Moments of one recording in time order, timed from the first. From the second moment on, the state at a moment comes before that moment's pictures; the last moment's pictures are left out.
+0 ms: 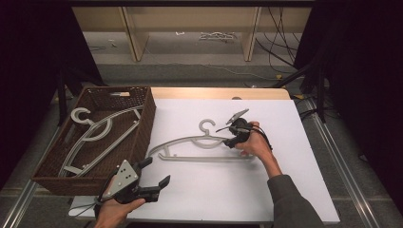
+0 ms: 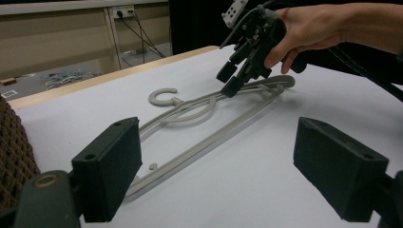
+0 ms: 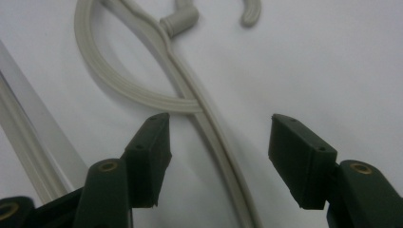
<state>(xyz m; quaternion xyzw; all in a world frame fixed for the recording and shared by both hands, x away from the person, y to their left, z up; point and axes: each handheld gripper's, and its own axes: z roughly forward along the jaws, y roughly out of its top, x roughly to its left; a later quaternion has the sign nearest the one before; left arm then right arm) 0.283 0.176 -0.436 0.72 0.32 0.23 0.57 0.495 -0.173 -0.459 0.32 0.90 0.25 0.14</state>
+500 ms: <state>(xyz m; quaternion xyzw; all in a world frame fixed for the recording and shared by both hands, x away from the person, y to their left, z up) 0.280 0.181 -0.434 0.72 0.33 0.23 0.57 0.509 -0.171 -0.467 0.33 0.92 0.22 0.09</state>
